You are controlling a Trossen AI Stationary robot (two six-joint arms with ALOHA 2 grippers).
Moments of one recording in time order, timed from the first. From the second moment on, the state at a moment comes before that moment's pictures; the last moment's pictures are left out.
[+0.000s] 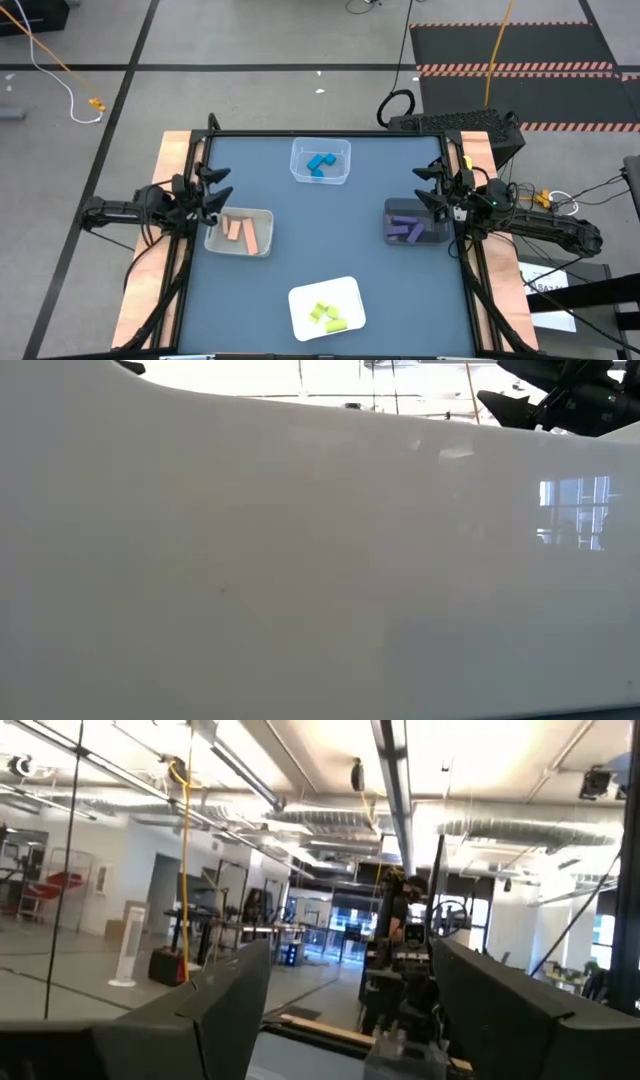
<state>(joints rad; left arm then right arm) -0.05 0.00 0.01 0.47 -0.34 0.01 -0.34 0.29 0.02 0.75 -0.21 0.25</state>
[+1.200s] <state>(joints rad) 0.45 0.00 0.01 0.24 -0.40 0.10 -0.34 0.29 0.02 0.75 -0.21 0.25</state>
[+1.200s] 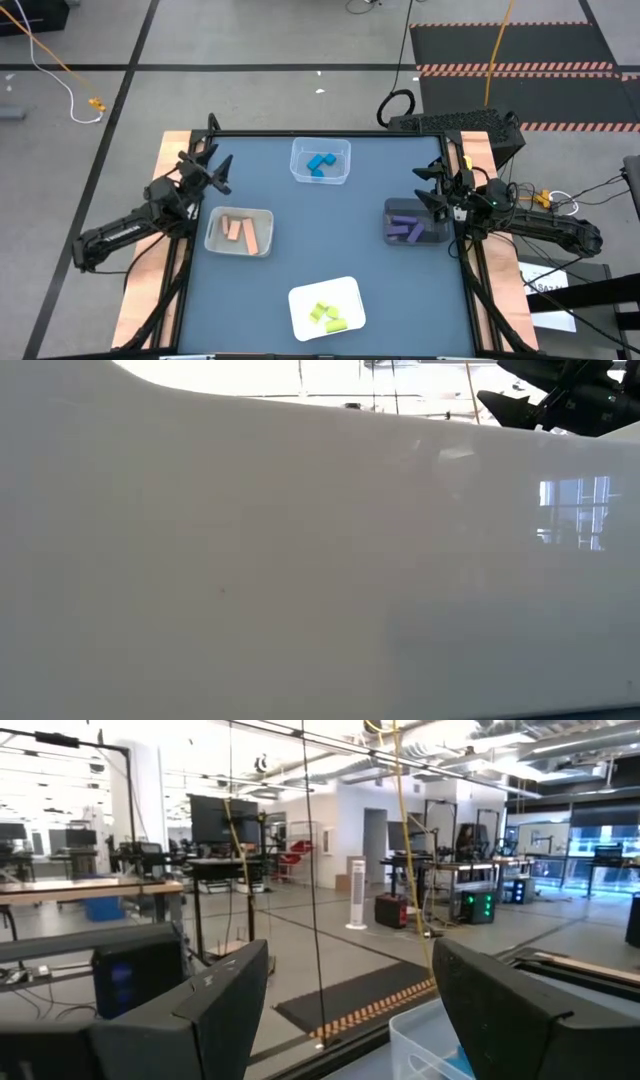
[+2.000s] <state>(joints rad) 0.46 0.00 0.01 0.24 -0.40 0.10 -0.71 0.22 0.02 0.75 -0.21 0.25</state>
